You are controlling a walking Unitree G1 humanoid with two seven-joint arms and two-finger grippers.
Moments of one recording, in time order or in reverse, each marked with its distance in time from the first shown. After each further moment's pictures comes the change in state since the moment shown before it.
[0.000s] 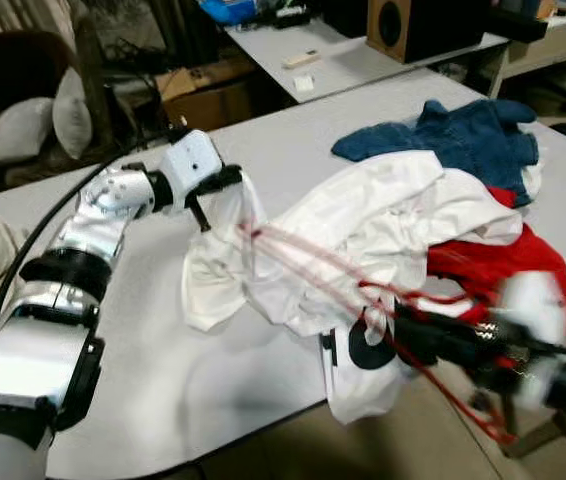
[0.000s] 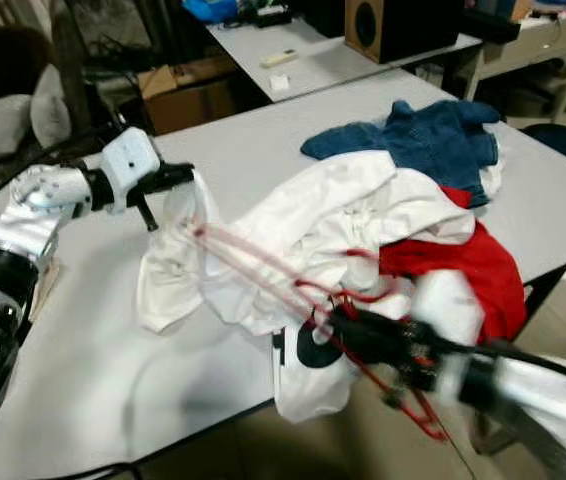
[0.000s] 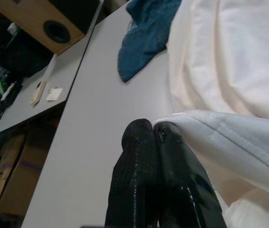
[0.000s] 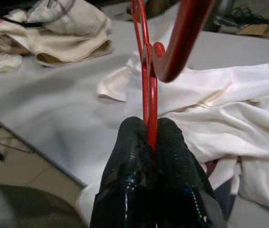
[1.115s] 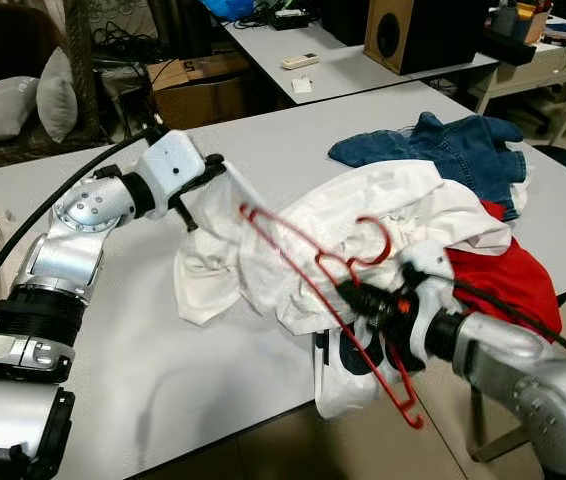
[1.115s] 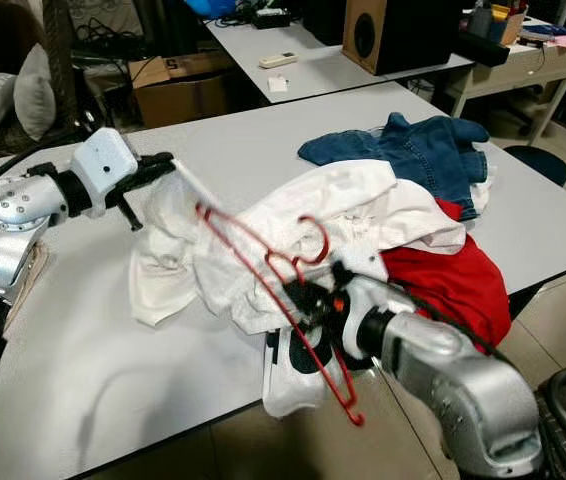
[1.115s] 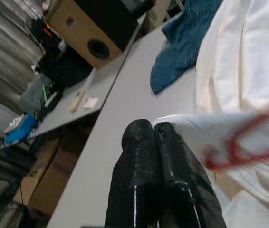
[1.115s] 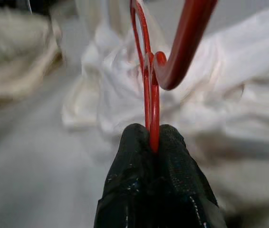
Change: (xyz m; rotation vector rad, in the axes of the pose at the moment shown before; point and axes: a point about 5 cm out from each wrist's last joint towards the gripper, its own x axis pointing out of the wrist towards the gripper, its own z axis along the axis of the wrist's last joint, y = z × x) left arm -0.028 -0.002 0.020 0.072 -0.044 0.157; right arm 0.072 -0.010 0.001 0.417 0.005 -0.180
